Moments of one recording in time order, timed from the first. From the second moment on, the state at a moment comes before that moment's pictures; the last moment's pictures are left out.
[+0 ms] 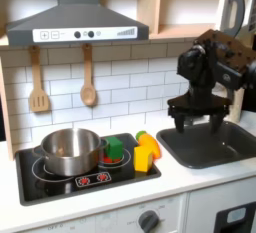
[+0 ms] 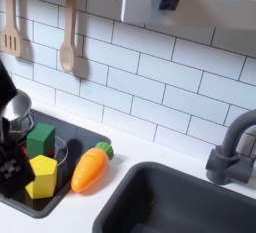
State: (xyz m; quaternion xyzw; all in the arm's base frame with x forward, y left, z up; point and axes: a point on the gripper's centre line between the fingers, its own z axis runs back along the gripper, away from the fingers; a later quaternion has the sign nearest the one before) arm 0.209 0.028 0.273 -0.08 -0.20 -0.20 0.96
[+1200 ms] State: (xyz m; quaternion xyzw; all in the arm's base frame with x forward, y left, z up) arm 0.256 0.002 0.282 -0.11 -0.21 -0.15 0.96
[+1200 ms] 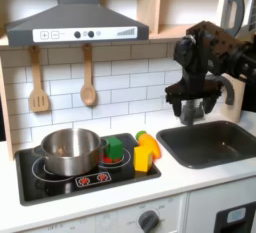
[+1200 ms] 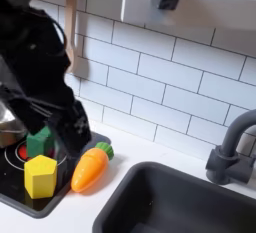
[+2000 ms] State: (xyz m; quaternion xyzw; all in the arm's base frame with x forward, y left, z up) arm 0.235 -0.028 0.288 -0.13 -0.21 -0.21 0.95
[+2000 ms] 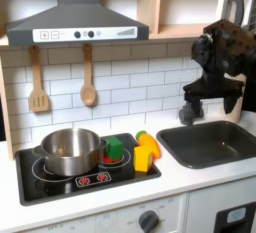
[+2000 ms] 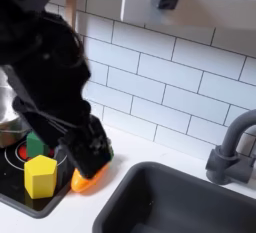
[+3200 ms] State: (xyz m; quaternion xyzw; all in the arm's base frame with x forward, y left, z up) arm 0.256 -0.058 0.290 -0.06 -0.21 -0.15 0.96
